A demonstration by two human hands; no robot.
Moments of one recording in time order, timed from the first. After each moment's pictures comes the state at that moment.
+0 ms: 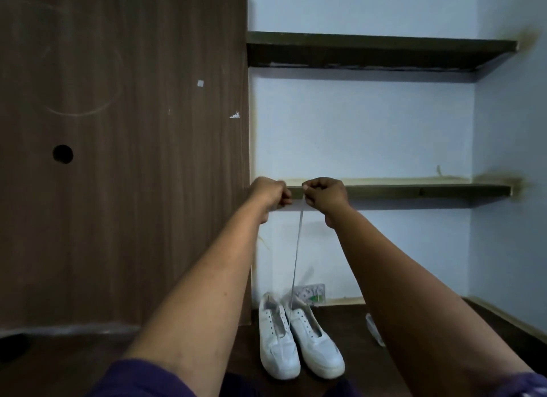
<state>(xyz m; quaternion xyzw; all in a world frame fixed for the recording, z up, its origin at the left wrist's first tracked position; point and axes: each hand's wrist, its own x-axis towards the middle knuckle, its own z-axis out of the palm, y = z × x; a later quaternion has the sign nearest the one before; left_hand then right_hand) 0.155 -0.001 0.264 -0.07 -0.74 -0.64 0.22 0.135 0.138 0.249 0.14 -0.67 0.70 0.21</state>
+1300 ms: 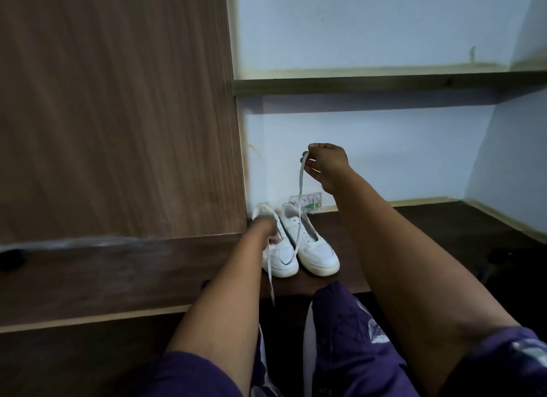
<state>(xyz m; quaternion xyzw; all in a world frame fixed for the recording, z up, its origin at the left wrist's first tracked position) 0.093 -0.004 0.000 0.18 -0.78 -0.59 -0.06 0.085 0.135 0.119 0.01 -0.59 0.81 0.06</state>
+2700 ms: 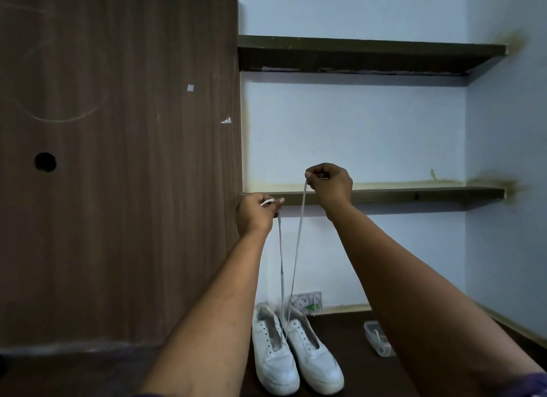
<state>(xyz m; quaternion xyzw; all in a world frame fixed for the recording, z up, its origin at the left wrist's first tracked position) 0.136 0.000 0.229 -0.04 -0.72 -0.56 0.40 0.135 0.147 0.274 0.14 -0.67 0.63 0.37</state>
